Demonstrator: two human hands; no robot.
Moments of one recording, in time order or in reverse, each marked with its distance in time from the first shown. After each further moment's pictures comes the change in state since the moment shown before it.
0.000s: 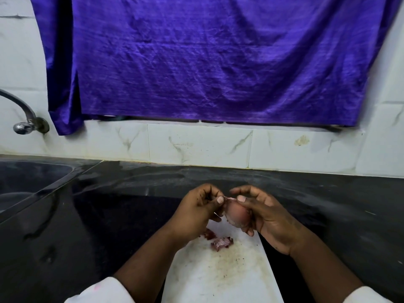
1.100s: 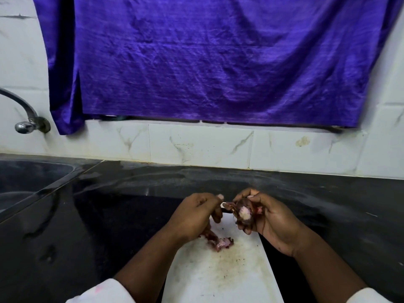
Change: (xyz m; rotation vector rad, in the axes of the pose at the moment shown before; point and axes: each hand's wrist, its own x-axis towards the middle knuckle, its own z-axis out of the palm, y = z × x) left_hand -0.008 0.013 -0.001 0.254 0.010 -0.146; right_hand 0.002 0.001 -0.007 0.029 -0.050 0.022
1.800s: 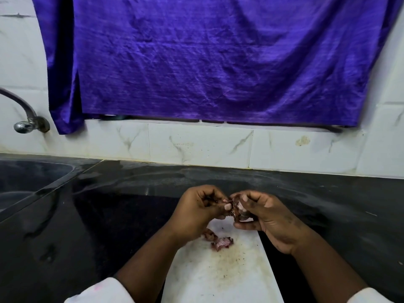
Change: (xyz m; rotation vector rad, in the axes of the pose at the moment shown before) left_hand 0.008 -0.004 0.004 -0.255 0.002 0.250; right_hand 0.001 0.002 0.000 -0.065 0.070 0.004
